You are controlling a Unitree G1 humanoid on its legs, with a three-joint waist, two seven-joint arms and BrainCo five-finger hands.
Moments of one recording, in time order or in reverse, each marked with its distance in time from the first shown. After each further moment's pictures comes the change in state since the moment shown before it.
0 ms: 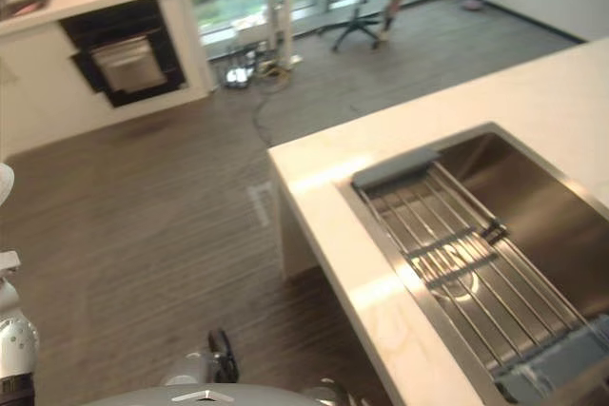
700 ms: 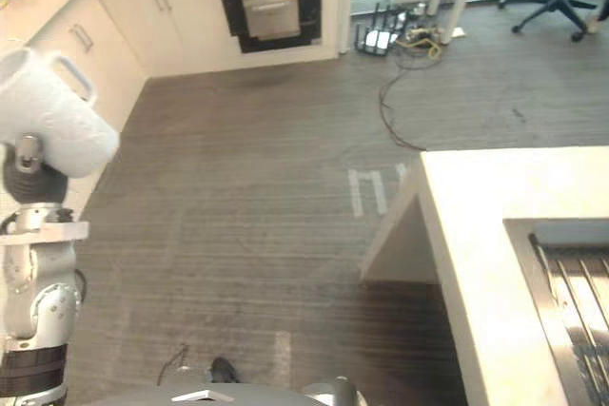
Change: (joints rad) left arm -0.077 0.015 -0.357 -0.152 -0.024 0.211 -0.103; right arm 0.039 -0.030 -0.047 -0.083 -0.165 -0.024 0.051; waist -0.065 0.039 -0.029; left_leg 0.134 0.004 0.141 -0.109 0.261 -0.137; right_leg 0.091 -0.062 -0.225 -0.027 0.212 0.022
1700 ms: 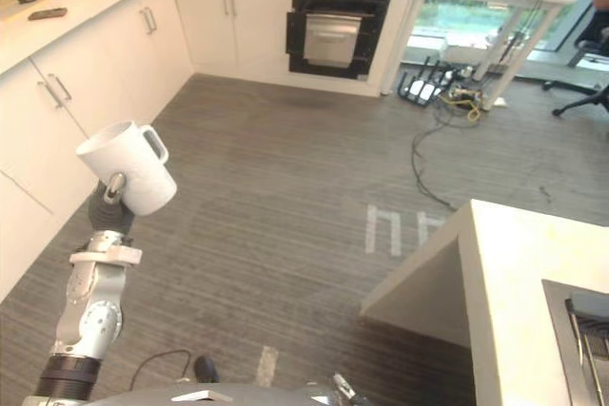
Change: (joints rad) left arm 0.027 -0.055 -0.146 0.310 -0.011 -0.041 -0.014; right arm -0.105 0.062 0.168 0.041 0.147 0.063 0.016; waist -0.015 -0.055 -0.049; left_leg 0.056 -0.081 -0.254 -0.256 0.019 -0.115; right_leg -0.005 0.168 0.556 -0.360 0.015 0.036
